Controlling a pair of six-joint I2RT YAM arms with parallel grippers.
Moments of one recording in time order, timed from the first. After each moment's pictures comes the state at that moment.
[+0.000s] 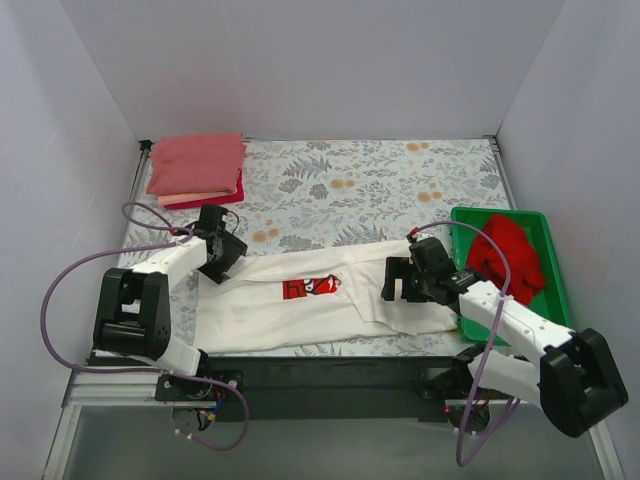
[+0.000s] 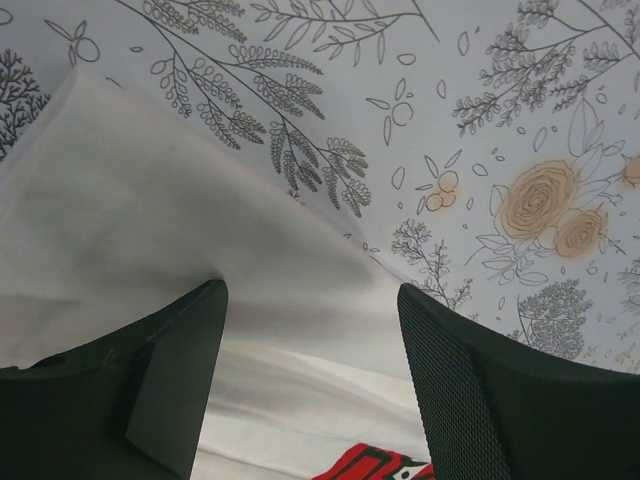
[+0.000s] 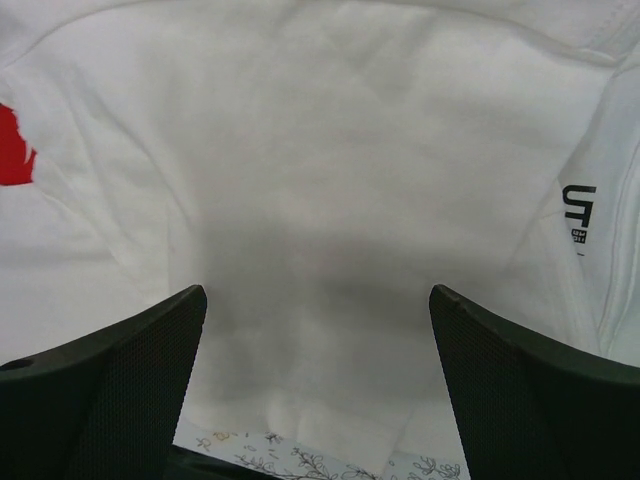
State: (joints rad) left arm -0.15 1.51 0.83 -0.48 -0.16 -1.08; right arm 0.53 1.05 0.54 -0.43 -0.01 0.49
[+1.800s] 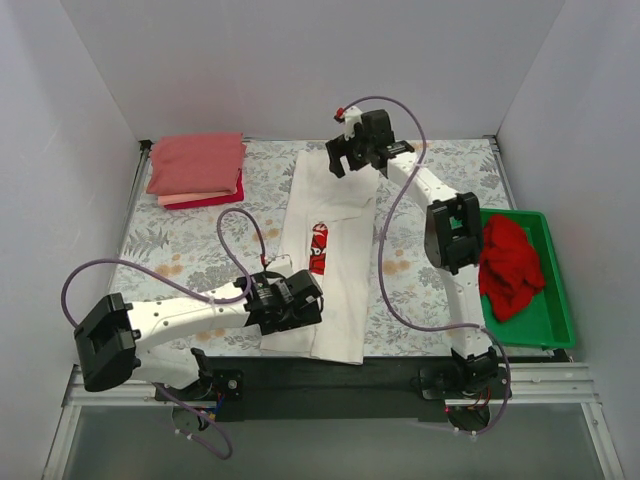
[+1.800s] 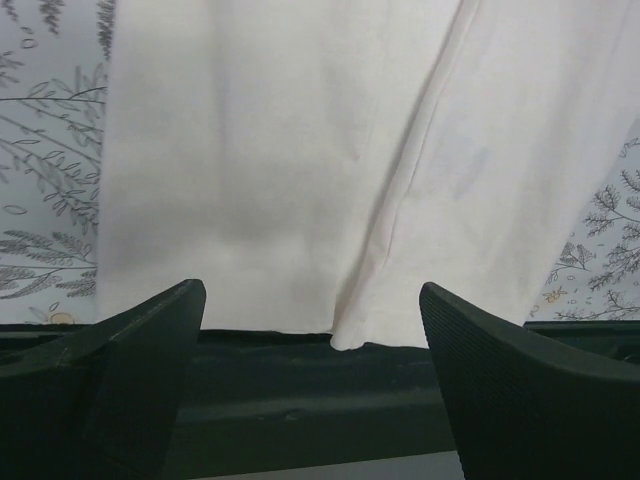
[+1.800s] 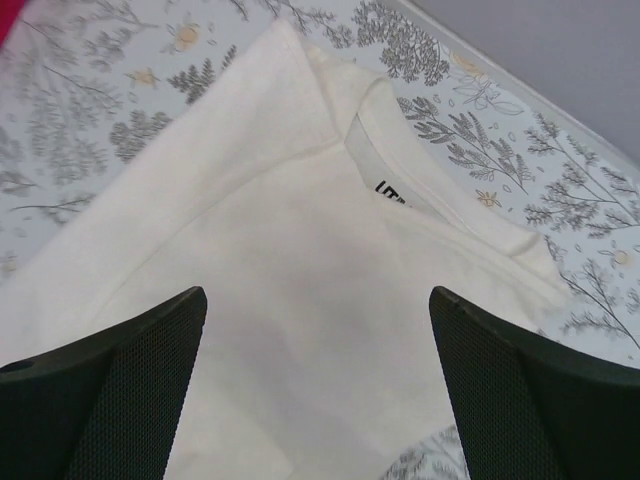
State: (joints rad) left arm -1.11 1.32 0.83 -0.76 -0.29 -1.24; right arm 0.41 2.39 2.13 -0.33 -0.27 -0.16
